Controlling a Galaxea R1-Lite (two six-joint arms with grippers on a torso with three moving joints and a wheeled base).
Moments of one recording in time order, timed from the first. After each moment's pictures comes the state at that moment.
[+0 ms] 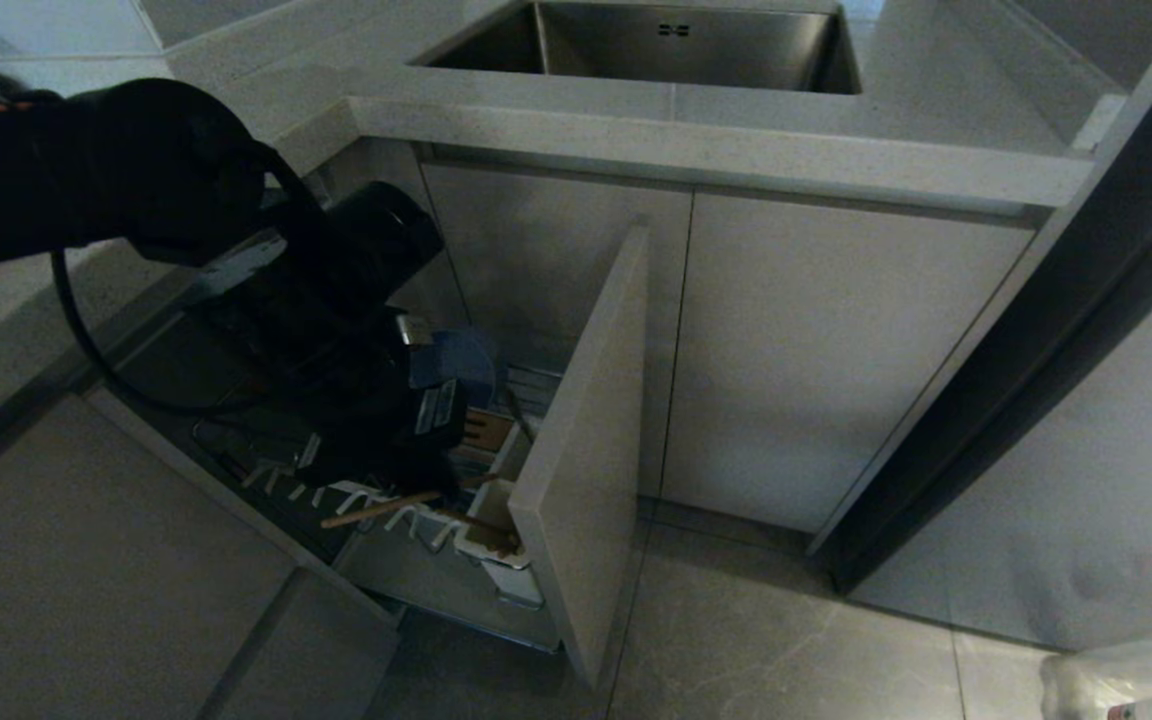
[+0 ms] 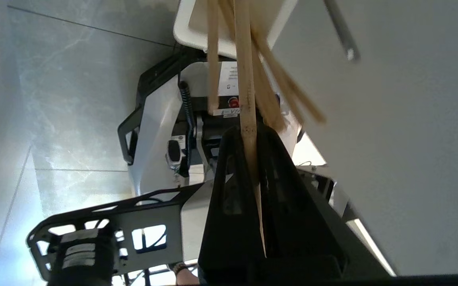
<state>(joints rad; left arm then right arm) -0.48 1.90 -1.91 1.23 -0.11 -0.54 0.00 0.00 0.00 0.01 0.00 0.01</state>
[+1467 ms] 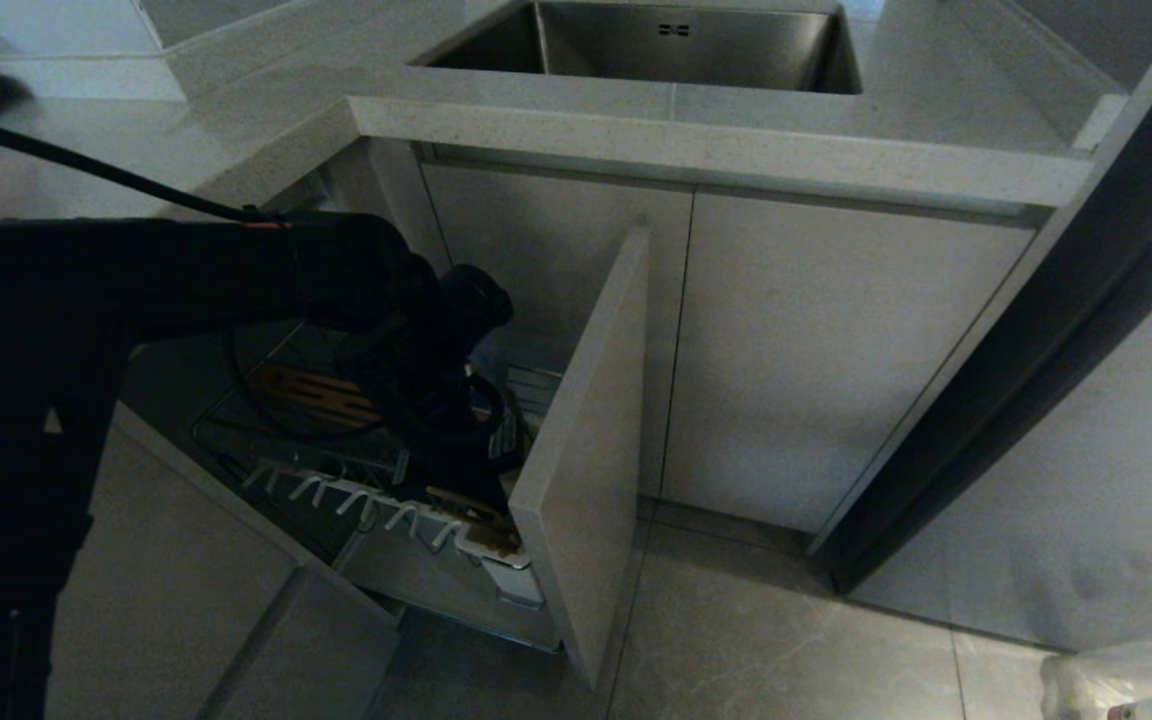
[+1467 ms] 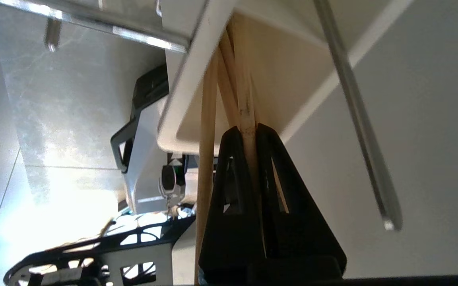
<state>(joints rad) -0.45 2.12 -1.95 1.12 -0.13 -0.54 0.00 0.00 0.00 0.01 0.00 0.01</state>
